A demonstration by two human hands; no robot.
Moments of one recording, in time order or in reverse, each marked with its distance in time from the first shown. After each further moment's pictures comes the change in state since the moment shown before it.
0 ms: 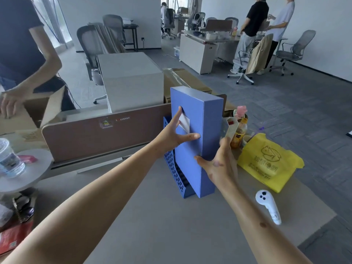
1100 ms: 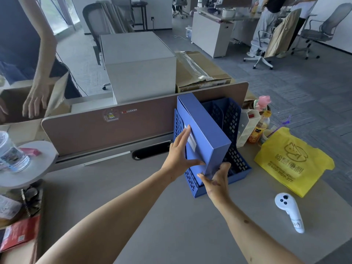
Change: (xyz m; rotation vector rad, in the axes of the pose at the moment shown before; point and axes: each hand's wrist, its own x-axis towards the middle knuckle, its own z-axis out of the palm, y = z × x) left_hand 0.005 -0.106 0.020 0.272 0.172 0.005; right_hand -0.011 0.110 0.125 0.388 -0.088 0.204
